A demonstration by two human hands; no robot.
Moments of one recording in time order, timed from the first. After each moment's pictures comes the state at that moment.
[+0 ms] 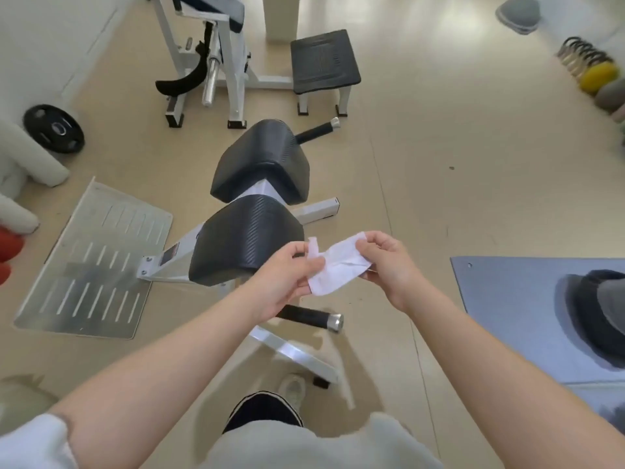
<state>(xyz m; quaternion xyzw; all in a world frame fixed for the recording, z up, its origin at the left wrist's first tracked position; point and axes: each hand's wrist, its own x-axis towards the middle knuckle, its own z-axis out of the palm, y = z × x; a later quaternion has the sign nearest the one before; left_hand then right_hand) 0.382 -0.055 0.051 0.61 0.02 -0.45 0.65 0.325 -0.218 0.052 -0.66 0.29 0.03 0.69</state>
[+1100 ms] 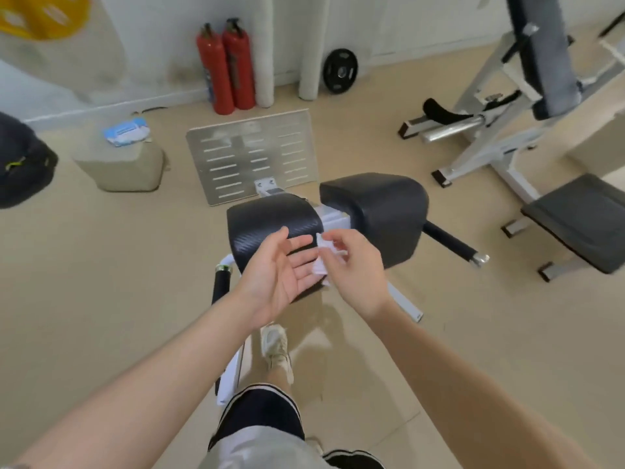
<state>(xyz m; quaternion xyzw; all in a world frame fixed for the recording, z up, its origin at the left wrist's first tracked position) 0.447 -0.194 0.031 0.27 0.34 0.06 0.90 0.539 -0.292 0.026 -0.85 -0.31 0.20 0.39</state>
